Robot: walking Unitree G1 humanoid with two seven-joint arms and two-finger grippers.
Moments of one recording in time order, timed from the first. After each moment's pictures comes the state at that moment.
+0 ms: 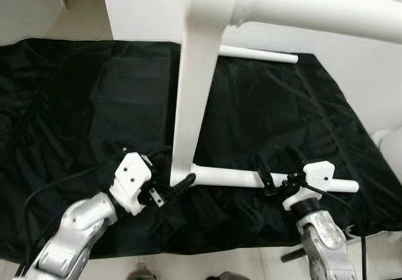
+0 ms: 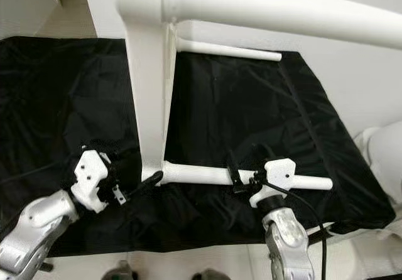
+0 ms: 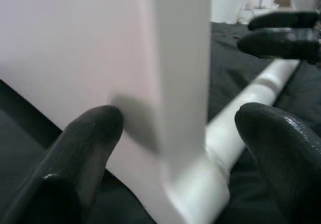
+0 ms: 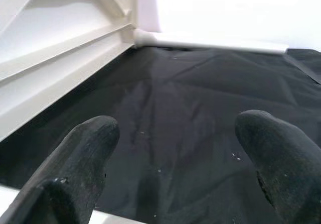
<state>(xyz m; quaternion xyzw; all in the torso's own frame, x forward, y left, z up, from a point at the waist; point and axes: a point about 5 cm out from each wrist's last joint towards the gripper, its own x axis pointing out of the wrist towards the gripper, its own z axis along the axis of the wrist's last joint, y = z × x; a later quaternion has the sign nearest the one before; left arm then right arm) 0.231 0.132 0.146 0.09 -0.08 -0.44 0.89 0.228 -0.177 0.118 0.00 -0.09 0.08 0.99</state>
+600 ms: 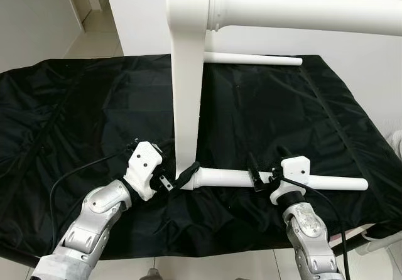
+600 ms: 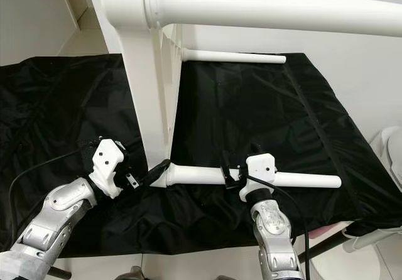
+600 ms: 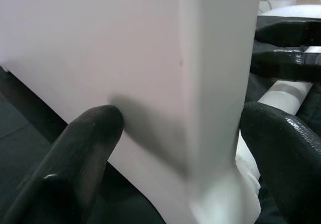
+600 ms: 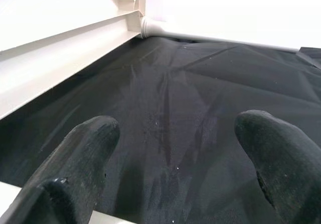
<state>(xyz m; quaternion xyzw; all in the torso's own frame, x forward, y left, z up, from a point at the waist) 0.254 0.126 0.129 0.07 -0.06 -0.42 0.90 0.246 -0.164 0.102 -0.04 -0.07 0.08 0.99</state>
